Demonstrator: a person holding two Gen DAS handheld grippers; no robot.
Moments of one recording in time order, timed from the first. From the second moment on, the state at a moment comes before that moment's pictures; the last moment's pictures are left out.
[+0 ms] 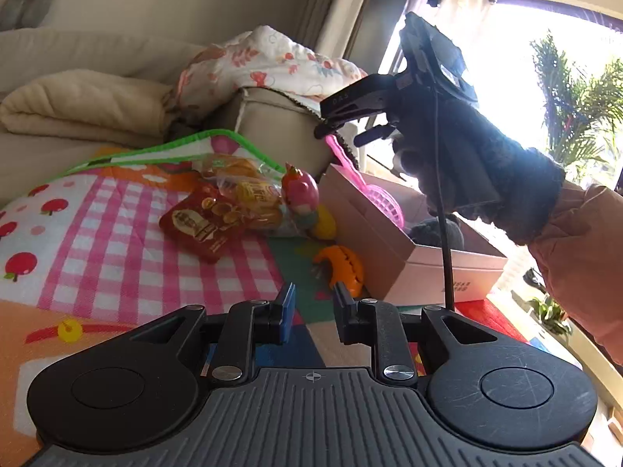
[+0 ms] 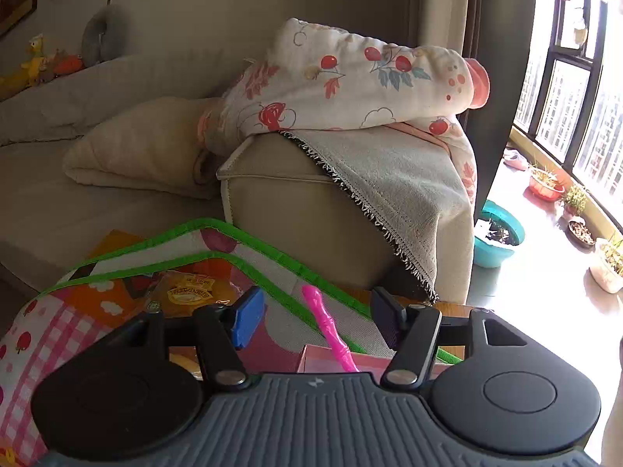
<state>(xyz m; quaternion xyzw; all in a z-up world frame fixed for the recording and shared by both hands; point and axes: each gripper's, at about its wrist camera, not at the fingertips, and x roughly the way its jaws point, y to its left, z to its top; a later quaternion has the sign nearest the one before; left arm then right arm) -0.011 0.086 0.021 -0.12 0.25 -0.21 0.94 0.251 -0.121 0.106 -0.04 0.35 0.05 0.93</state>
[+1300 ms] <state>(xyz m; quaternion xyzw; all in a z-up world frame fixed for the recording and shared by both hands) -0.009 0.058 0.033 -0.09 0.27 -0.21 0.94 0.074 -0.083 0.074 -0.25 0.24 0.14 0.93</state>
